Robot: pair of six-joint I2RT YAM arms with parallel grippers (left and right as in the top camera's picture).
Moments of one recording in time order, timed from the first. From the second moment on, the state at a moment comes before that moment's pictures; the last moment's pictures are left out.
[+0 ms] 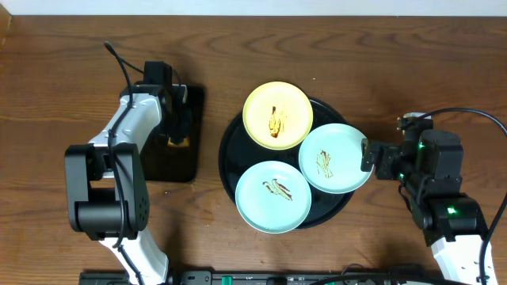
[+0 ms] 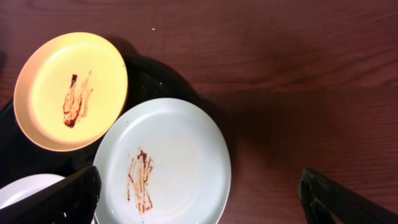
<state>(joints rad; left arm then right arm) 0.00 1.92 1.27 -0.73 0.04 0.05 0.06 0.91 0.72 -0.55 -0.07 0.18</state>
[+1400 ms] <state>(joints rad) 0.00 1.71 1.27 -0.84 0.04 -0.01 0.05 1.29 0.72 -0.53 0.02 0.18</state>
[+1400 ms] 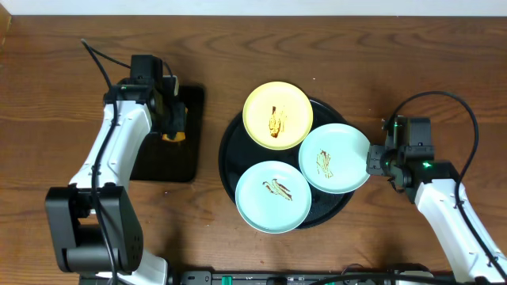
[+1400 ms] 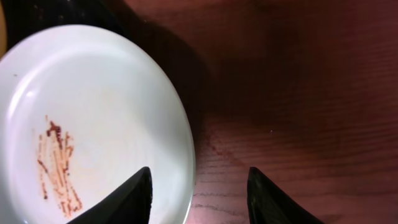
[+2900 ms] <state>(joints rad) 0.00 1.48 1.27 -0.73 -0.01 -0.05 0.03 1.48 0.74 -0.44 -0.04 0.18</state>
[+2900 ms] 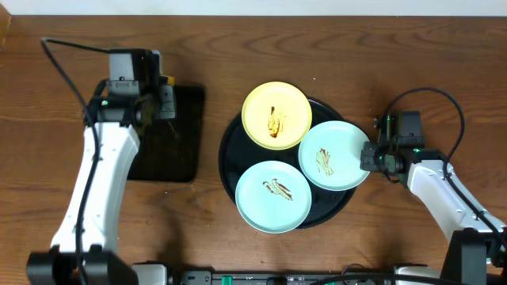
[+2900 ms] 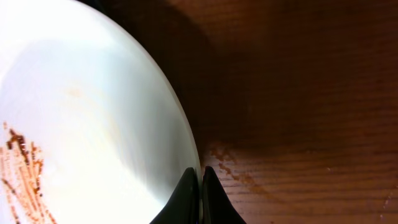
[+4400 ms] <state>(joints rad) 0.00 1.63 1.27 -0.83 0.15 -0.10 0.03 1.48 0.74 -0.42 -0.11 0.18</state>
